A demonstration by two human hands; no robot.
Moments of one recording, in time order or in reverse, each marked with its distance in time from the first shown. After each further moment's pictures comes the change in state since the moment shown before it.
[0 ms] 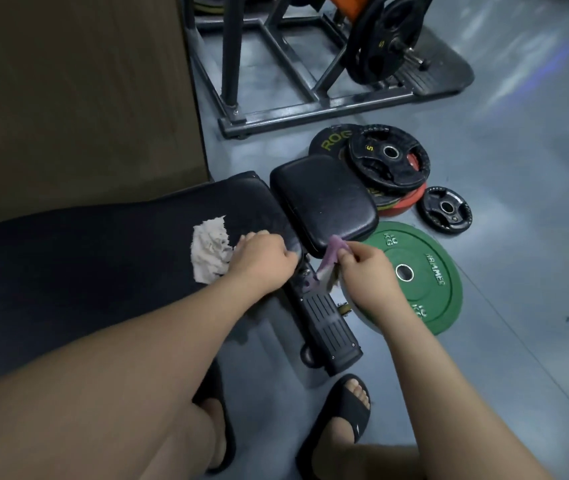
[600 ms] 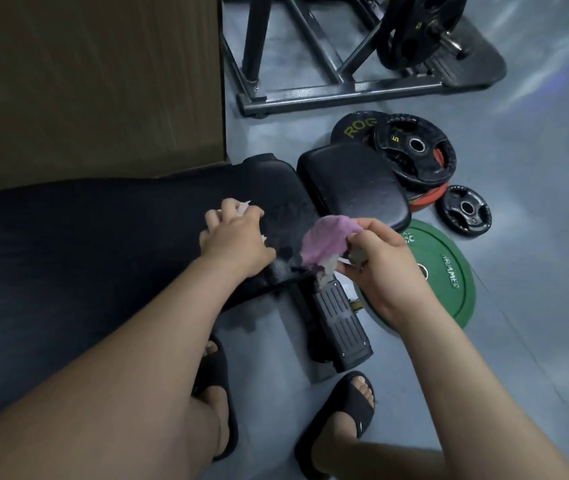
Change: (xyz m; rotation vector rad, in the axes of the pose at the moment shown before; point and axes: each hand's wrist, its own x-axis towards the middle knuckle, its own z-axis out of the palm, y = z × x) left_hand 0.005 -0.067 -0.032 0.002 0.013 -0.183; right_hand 0.002 -0.040 0.031 0.653 -0.198 0.123
